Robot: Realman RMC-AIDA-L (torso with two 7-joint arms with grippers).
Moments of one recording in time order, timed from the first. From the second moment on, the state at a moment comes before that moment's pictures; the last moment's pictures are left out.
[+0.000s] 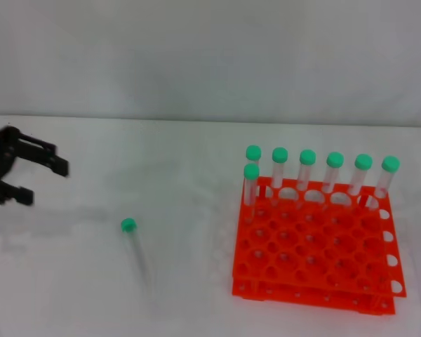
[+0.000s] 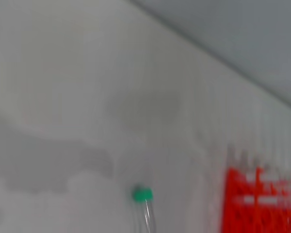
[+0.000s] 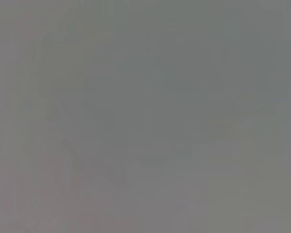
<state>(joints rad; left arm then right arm) -0.75 -1.71 0.67 0.87 2.42 1.85 -3.01 0.63 2.02 -1.58 -0.17 0.44 -0.88 0.11</state>
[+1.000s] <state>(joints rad) -0.89 -1.79 0.72 0.63 2.57 1.77 -3.01 0.64 2.02 -1.59 -0.17 0.44 -0.89 0.11</state>
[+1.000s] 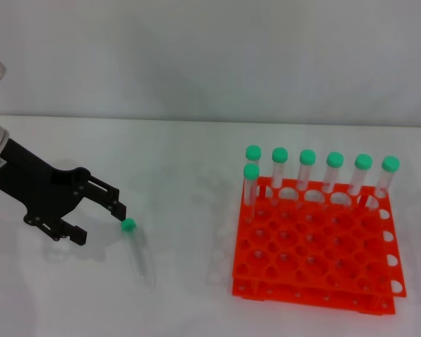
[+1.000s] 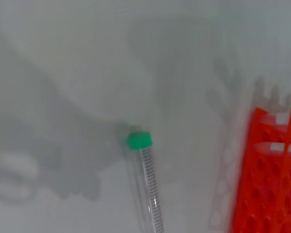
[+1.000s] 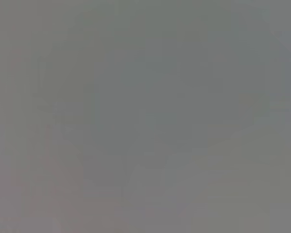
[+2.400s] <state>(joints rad) -0.91 -1.84 0.76 0.50 2.62 1.59 -3.01 0.66 2.02 -1.59 -0.17 0.44 -0.89 0.11</state>
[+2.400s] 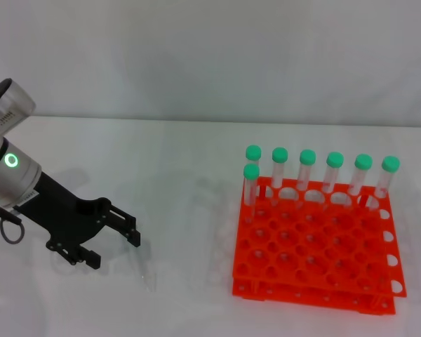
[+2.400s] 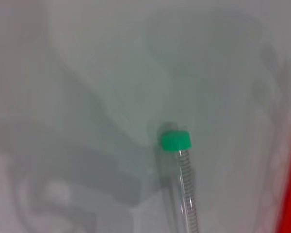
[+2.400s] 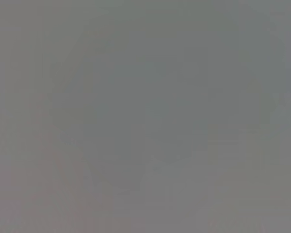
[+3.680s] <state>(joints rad) -0.89 -1.86 0.80 0.45 2.62 1.47 -3.01 0.66 2.02 -1.59 -0.18 0.44 -0.89 0.11</state>
